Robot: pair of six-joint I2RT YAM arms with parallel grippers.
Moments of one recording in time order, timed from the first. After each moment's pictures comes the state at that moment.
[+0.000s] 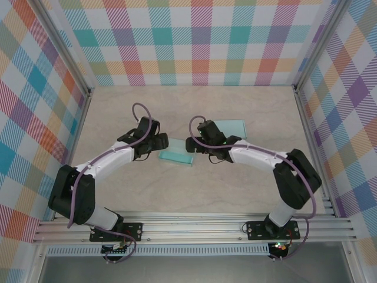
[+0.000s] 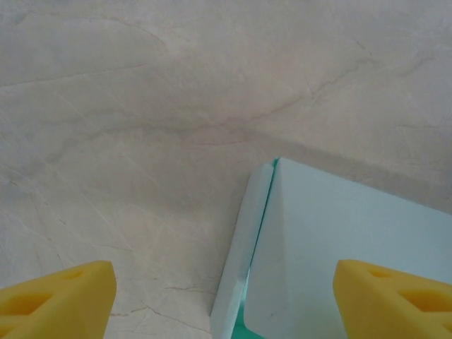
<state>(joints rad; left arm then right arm) -0.44 1.47 0.95 -0.41 -0.18 -0.52 0.75 1.67 1.06 -0.25 0.08 0.61</state>
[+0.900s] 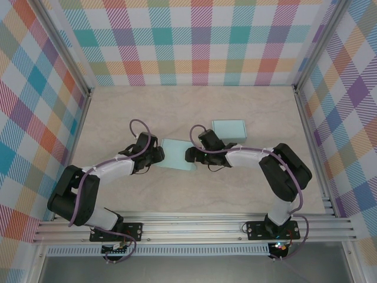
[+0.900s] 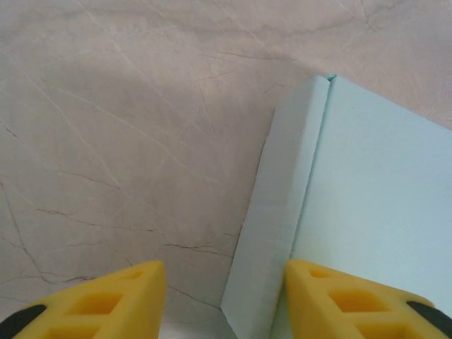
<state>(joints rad) -0.43 1.45 0.69 -0.16 -0.11 -0.63 0.73 1.75 0.94 -0.11 -0.12 0.71</state>
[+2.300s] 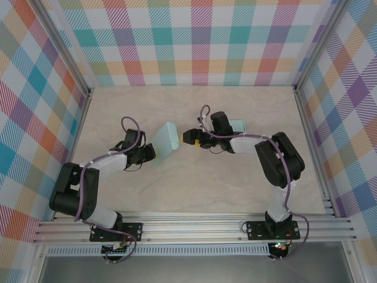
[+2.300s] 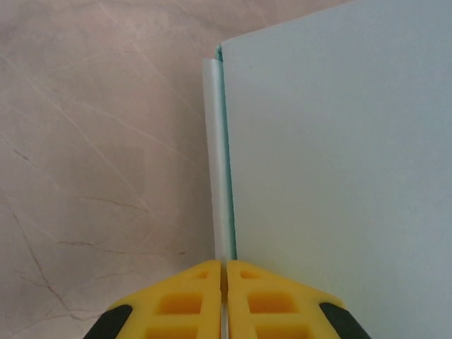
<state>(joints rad) -0.26 1.49 0.70 -0.16 0.14 -0.53 0.52 1.91 1.07 0.22 -0.71 0.68</state>
